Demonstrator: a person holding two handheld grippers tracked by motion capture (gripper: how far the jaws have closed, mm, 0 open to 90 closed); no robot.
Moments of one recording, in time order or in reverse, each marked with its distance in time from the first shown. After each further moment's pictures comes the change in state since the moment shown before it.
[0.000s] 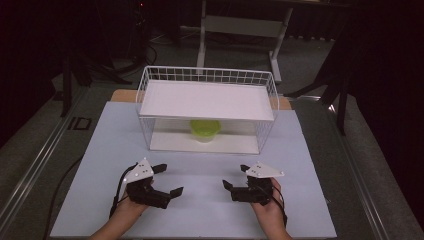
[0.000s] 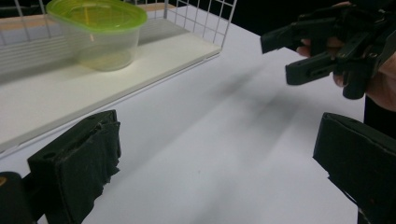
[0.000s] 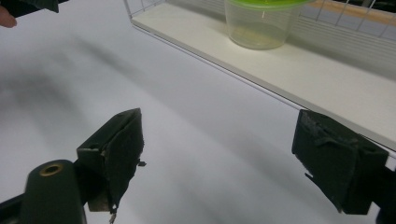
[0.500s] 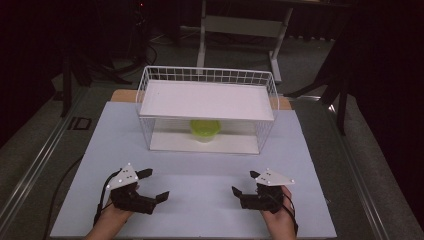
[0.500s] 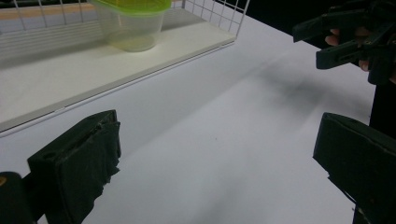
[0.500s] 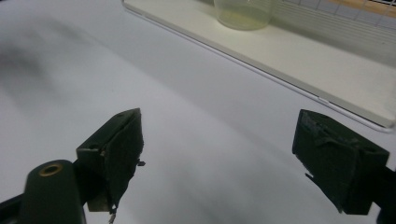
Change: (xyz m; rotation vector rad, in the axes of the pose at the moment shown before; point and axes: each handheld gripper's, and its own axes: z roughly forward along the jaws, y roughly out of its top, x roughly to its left) left arm 0.006 -0.015 -0.030 0.018 0.052 -0.008; right arm -0.004 -0.016 -0.025 0.033 -0.035 -0.010
